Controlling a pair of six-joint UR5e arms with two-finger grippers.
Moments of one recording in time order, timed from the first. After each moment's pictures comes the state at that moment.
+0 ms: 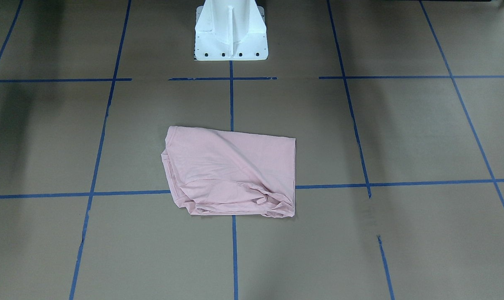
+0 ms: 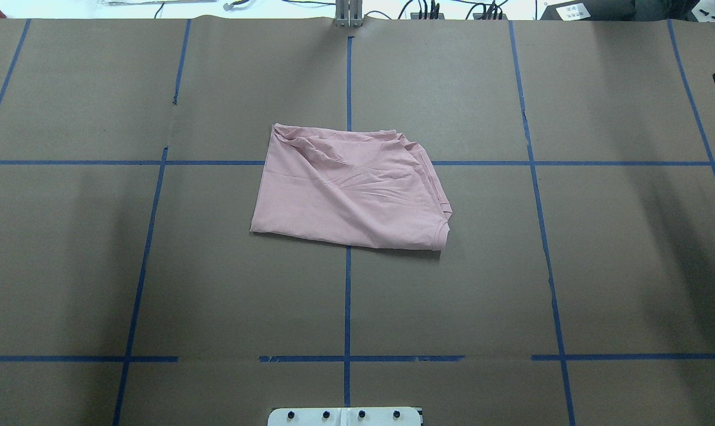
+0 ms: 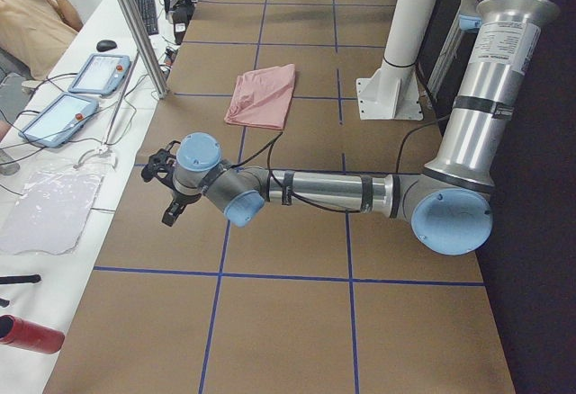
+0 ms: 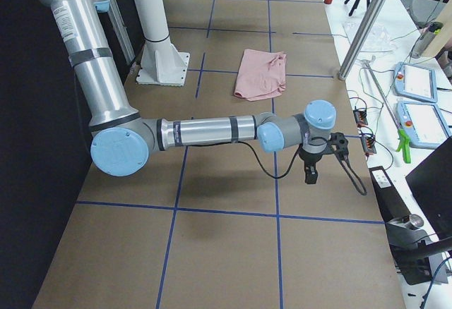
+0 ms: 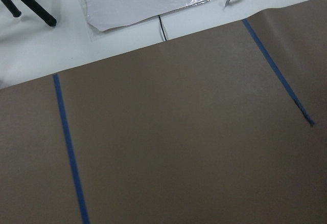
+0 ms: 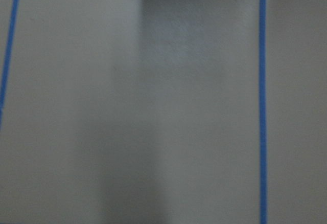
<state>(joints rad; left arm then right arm) -1.54 -1.78 -1.38 -2.19 -2.36 -0.10 1.47 -1.30 1.37 -1.36 2.32 0.18</state>
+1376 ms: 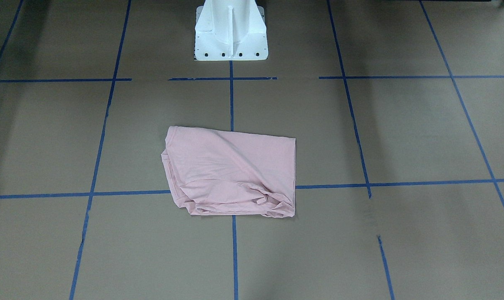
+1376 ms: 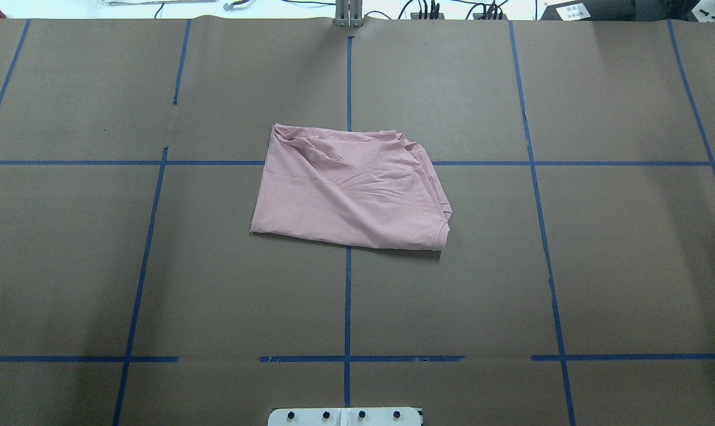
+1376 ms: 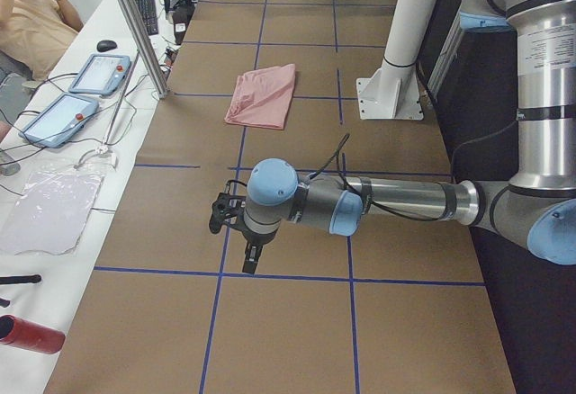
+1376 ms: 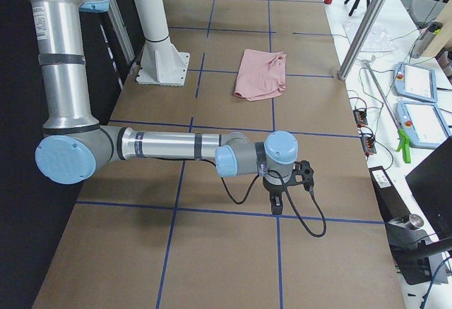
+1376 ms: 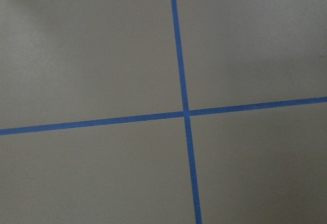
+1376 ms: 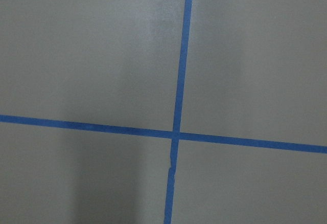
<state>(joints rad) -1.61 -1.42 -1.80 -1.74 -2.35 -0.02 1.53 -1.50 1.51 -1.42 2.33 0.05</state>
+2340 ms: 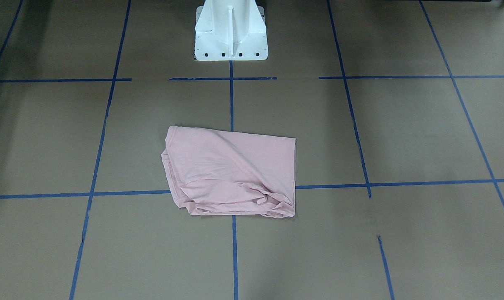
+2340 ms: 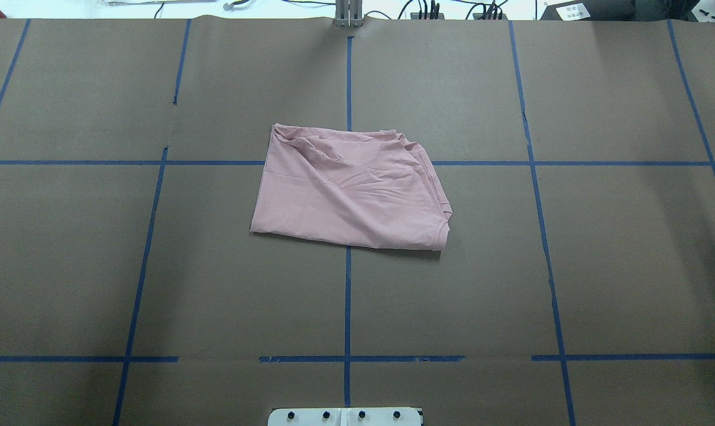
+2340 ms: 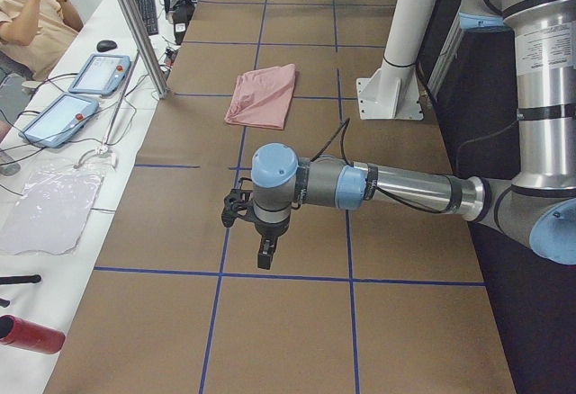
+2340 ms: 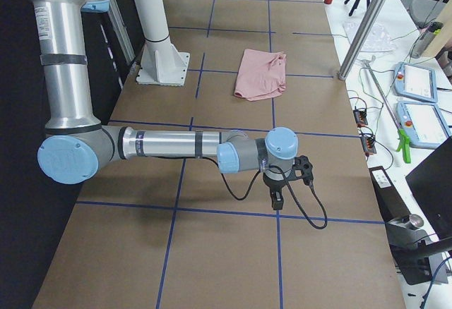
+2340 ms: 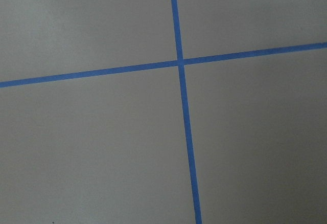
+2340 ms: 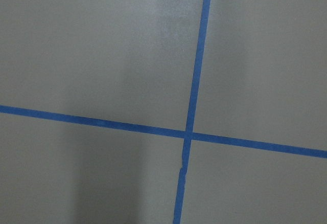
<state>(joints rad) -1.58 -1.41 -1.87 -1.52 -2.29 0.16 1.51 -1.50 1.52 -1.41 2.33 0.04</state>
